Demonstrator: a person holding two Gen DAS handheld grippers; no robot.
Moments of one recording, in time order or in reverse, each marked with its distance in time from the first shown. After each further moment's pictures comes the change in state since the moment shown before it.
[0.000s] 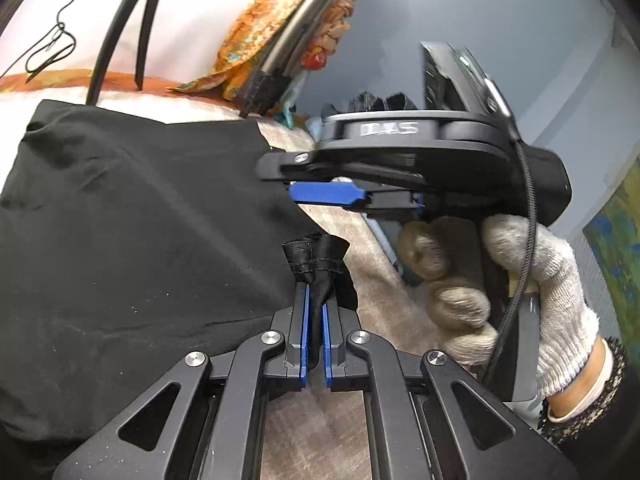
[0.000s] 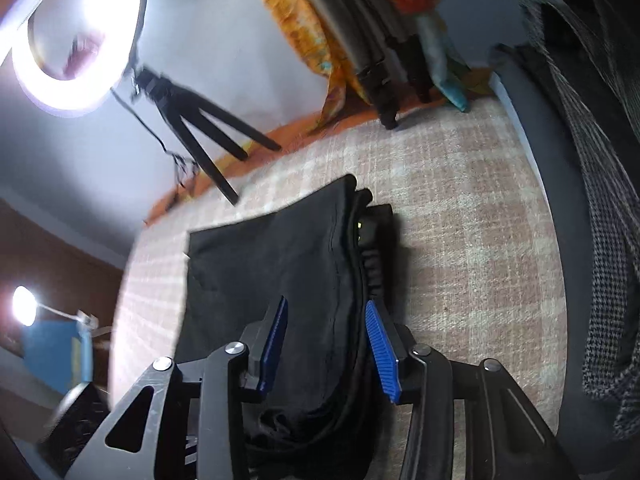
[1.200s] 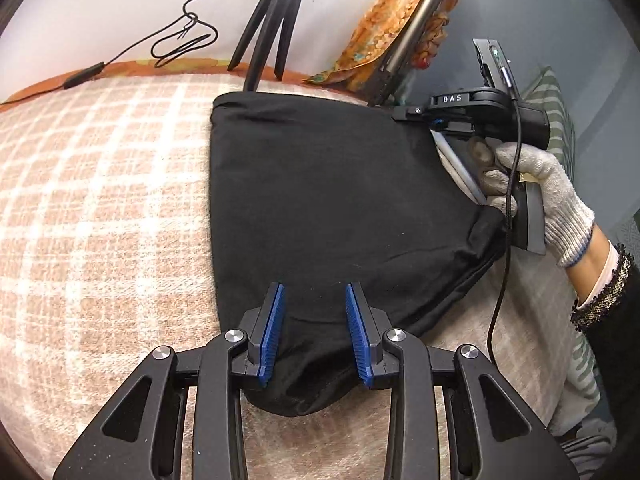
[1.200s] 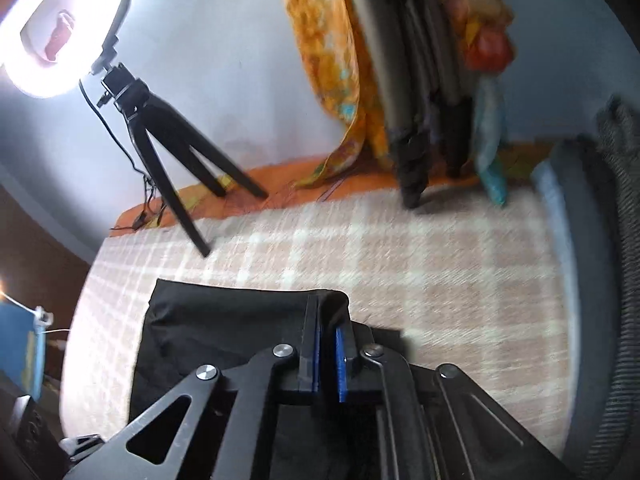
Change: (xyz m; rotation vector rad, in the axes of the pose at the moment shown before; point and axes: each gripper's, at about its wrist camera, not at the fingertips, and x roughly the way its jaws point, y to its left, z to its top) left arm -0.096 0.093 -0.025 -0.007 0.070 0.249; right arm 0.033 0.010 0.061 -0.120 -0.107 -0.104
